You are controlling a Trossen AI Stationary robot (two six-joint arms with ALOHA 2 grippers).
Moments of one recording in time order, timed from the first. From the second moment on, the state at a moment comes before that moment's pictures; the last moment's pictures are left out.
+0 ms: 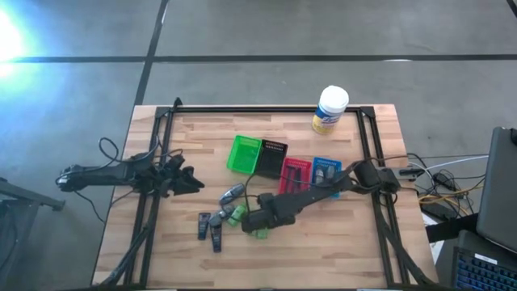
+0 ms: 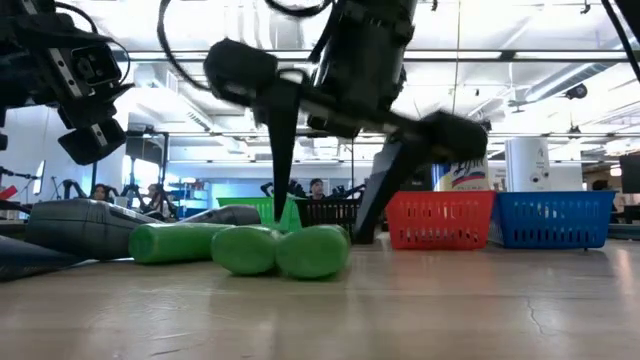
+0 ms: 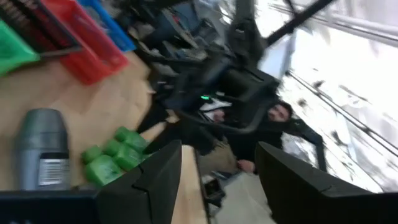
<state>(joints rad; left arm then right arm) 0.03 0.11 0.02 0.04 0.32 -0.93 0.33 2.22 1.78 -0.85 0.09 1.75</state>
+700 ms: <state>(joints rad) -0.27 1.03 0.58 -0.31 -0.11 -0.89 0.38 1.81 1.42 -1.06 0.17 1.60</state>
